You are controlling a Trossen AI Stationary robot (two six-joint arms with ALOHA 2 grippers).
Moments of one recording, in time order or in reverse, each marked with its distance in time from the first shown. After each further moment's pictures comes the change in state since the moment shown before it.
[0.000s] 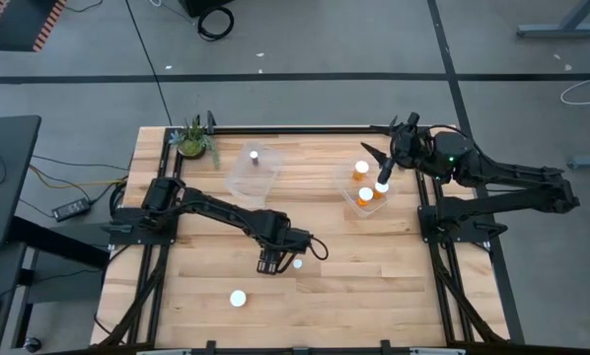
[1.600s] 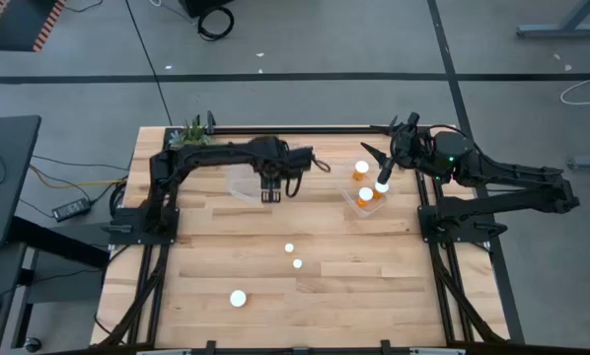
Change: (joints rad) left arm 0.434 -0.005 0.245 -0.284 -0.222 0.242; right arm 0.000 0.000 0.001 -0.001 0.000 0.000
